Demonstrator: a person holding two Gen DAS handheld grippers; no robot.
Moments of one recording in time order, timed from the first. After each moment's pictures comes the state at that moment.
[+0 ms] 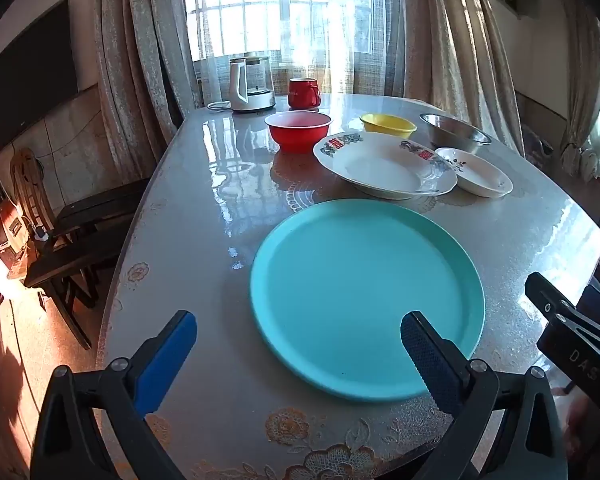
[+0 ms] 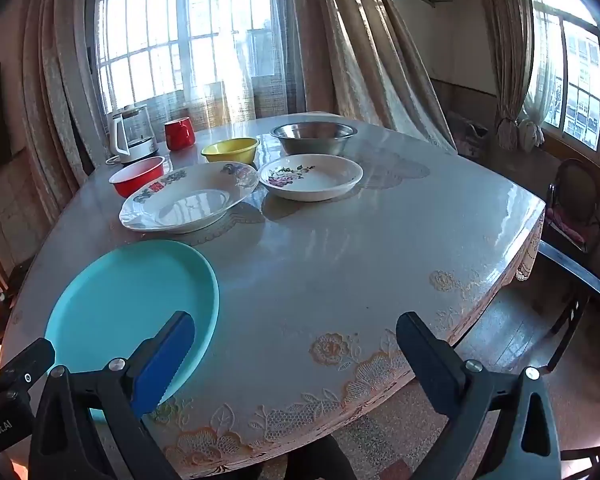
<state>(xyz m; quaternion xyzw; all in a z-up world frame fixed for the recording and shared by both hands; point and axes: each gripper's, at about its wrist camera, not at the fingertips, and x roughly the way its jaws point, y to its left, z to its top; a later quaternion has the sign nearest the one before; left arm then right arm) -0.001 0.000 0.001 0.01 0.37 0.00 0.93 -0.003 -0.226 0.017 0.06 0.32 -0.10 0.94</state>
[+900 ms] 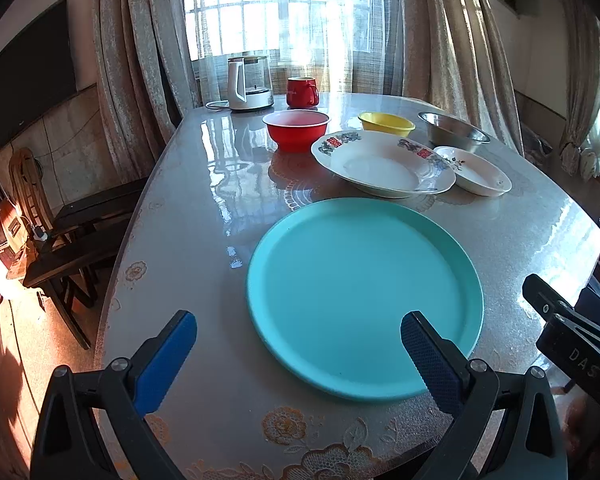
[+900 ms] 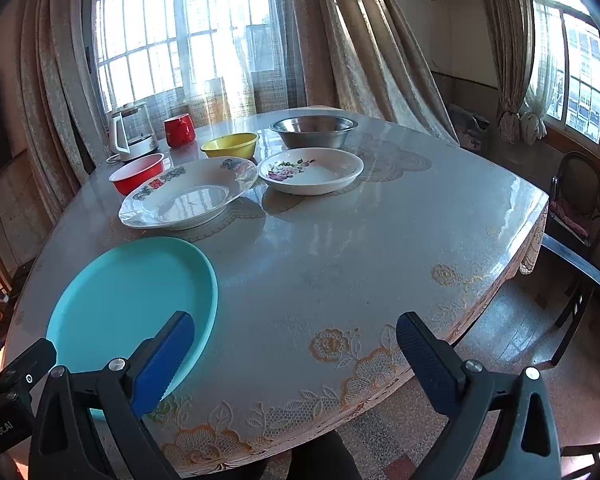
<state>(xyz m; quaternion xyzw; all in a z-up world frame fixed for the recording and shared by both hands) 0.000 -0.002 -0.002 0.01 0.37 -0.01 0.93 -0.001 -0.232 0.013 0.07 0.34 -0.09 0.93</state>
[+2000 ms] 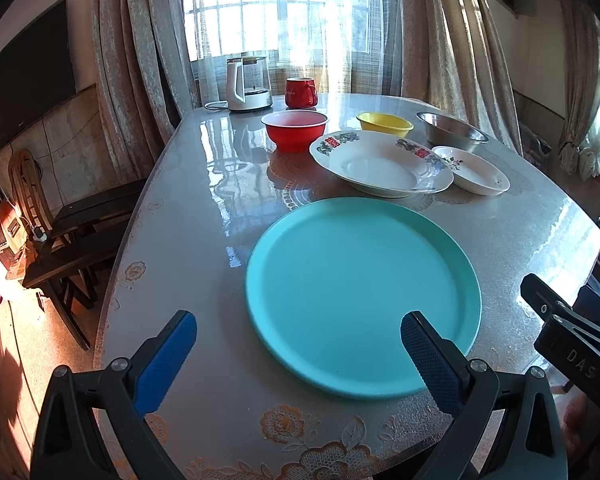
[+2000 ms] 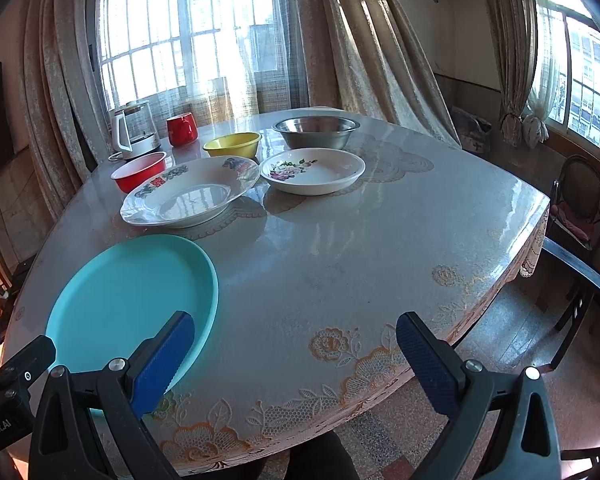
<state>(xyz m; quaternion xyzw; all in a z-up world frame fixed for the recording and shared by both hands) -0.003 -0.001 -0.001 0.01 0.37 -0.01 0.93 -0.001 -0.231 0.013 0.07 0.34 -0.09 0.93</state>
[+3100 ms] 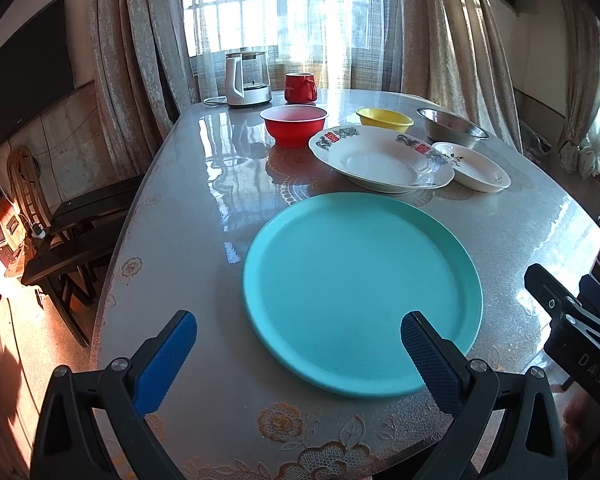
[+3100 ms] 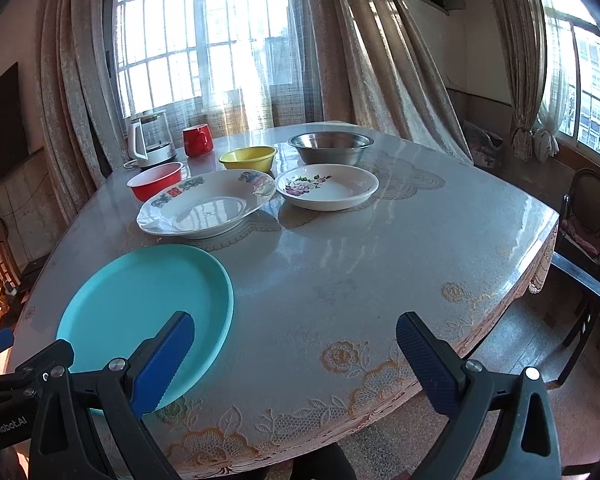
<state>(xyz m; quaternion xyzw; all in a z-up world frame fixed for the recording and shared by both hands) 0.000 -0.003 -0.004 0.01 0.38 -0.01 0.93 -0.003 -0.227 0.016 0.06 0.32 -0.06 0.94</state>
